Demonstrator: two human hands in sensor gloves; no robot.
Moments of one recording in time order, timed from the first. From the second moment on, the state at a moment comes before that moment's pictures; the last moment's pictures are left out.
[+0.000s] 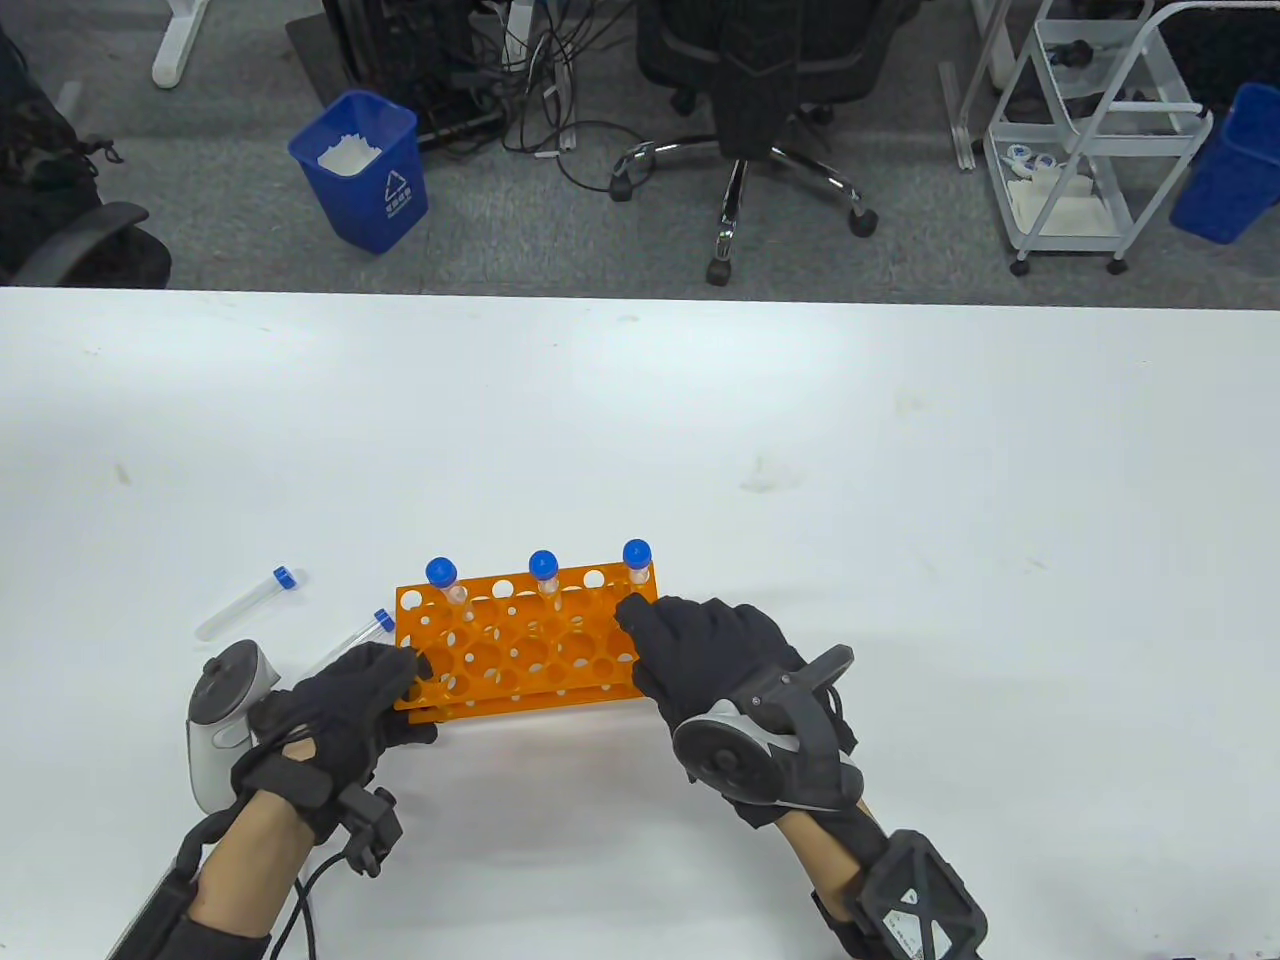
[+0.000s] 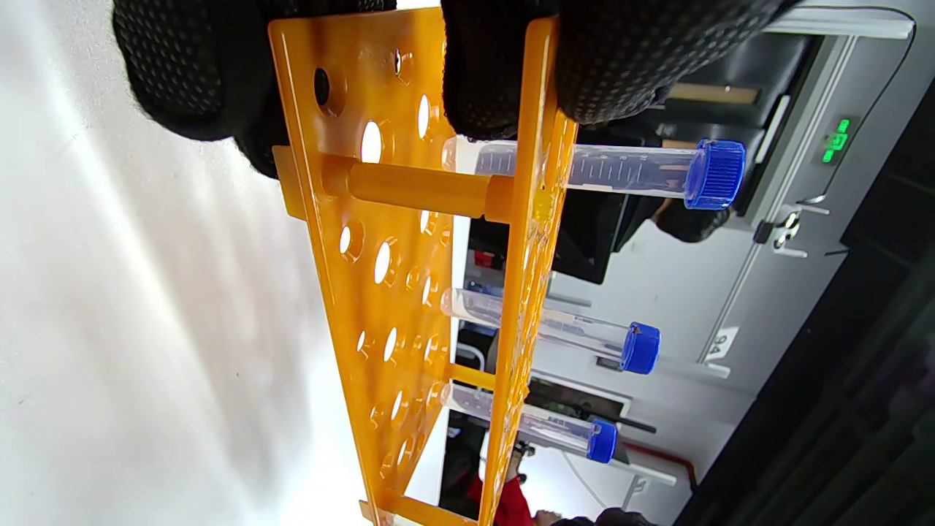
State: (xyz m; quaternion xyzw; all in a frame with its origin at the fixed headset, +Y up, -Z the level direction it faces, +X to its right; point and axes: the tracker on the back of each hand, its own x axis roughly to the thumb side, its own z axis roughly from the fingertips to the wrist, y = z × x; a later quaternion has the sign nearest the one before) left_hand -0.295 -0.737 -0.178 -0.21 0.05 0.72 0.66; right_hand 0.049 -0.613 -0.166 0.28 -0.23 0.92 0.13
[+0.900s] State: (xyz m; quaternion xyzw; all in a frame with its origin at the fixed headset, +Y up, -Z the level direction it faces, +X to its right) left_hand -0.295 -0.739 -0.178 -0.21 0.05 0.72 0.66; right_hand 0.096 -0.590 -0.164 0.24 -0.16 0.93 0.25
